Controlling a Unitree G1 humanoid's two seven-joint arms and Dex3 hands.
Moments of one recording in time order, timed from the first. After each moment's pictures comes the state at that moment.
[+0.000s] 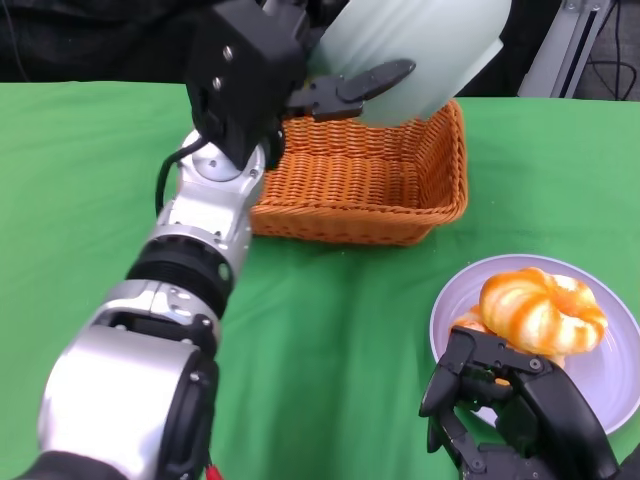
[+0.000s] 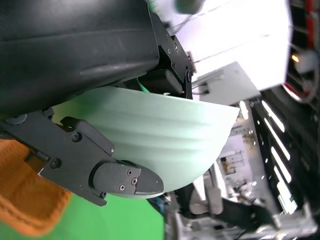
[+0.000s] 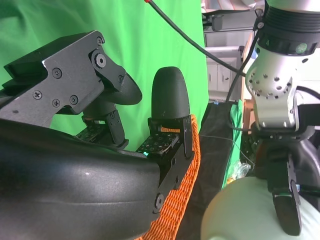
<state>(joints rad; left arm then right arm) -1.09 -0.10 0.07 1.15 -0.05 -0.46 -0.16 0.23 -0.05 0.17 -0.10 0.08 -0.30 0.32</state>
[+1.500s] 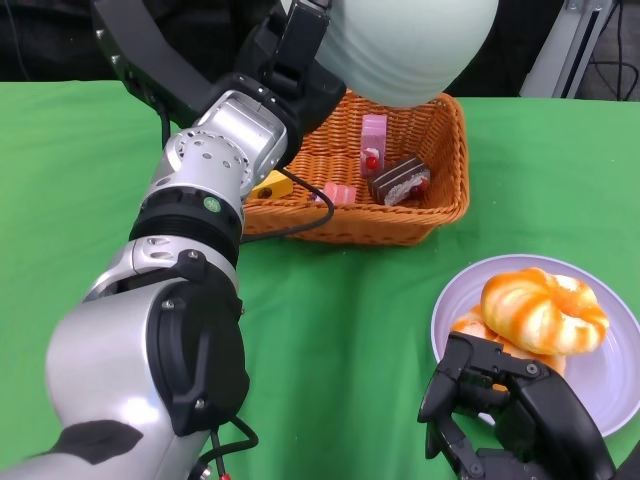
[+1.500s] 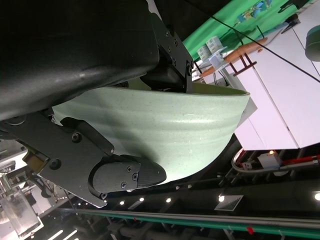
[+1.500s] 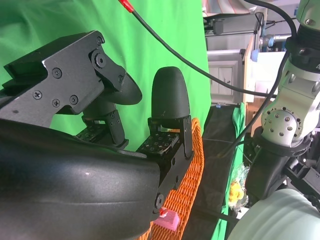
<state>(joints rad) -1.23 -0.15 0.62 1.16 -0.69 0.28 -0.15 0.23 -0.05 0.17 -0.08 0.09 -0.30 0.33</state>
